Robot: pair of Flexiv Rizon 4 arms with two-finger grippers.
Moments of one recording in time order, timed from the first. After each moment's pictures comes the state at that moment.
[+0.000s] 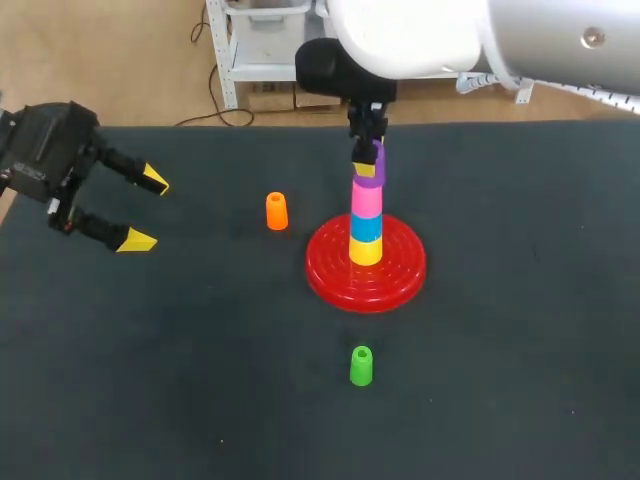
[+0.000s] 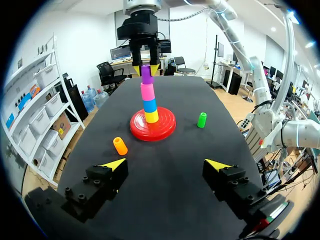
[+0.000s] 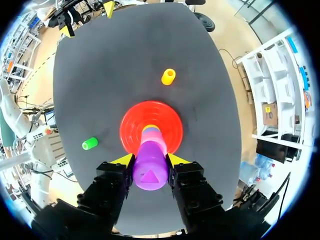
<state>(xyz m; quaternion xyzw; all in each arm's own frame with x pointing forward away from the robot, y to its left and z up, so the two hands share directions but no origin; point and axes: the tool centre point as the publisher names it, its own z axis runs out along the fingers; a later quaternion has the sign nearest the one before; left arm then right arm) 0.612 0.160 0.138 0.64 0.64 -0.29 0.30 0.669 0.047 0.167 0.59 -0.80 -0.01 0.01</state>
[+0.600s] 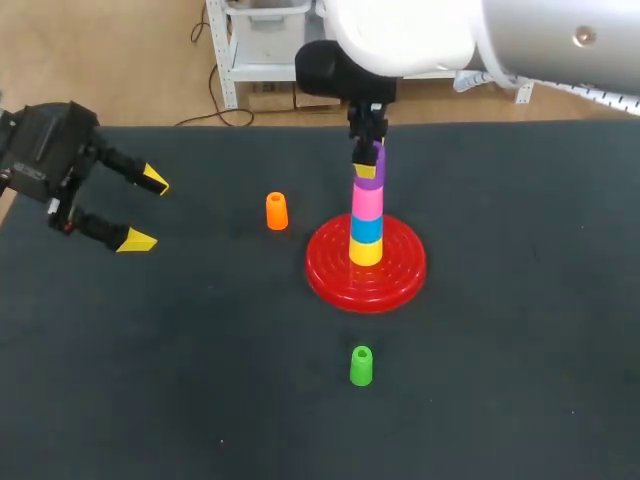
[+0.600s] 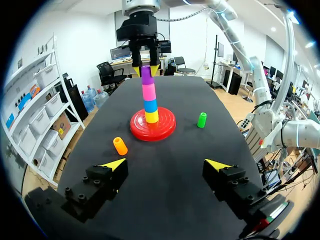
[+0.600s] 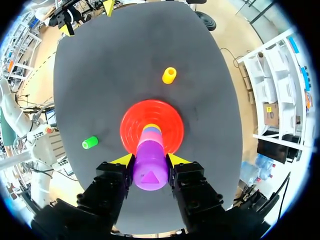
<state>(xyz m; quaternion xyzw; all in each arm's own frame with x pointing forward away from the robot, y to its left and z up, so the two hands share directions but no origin) 0.612 0.160 0.138 0.64 0.64 -0.29 0.30 0.668 0.047 0.164 0.60 -0.80 -0.01 0.02</state>
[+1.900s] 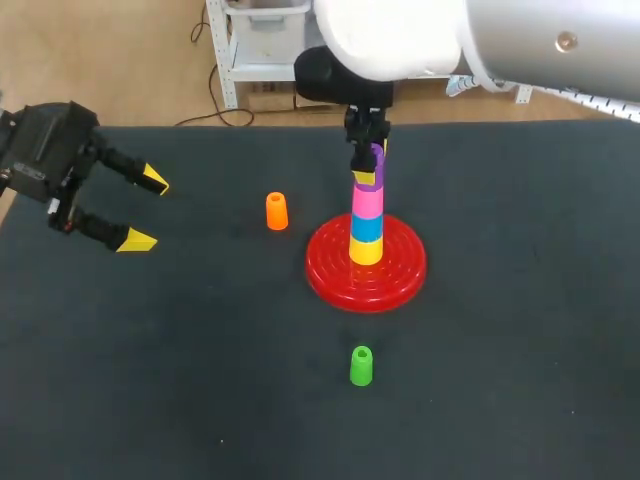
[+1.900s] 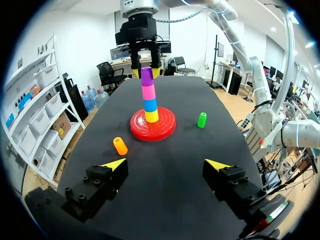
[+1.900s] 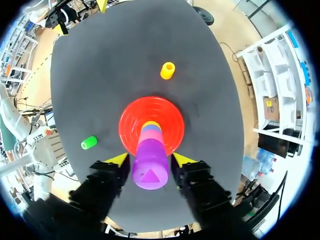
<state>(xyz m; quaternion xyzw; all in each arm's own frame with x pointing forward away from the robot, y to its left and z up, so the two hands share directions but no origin) 0.612 0.160 0.138 0.64 0.64 -0.29 0.30 0.668 0.045 0.161 0.58 -0.81 0.01 0.03</state>
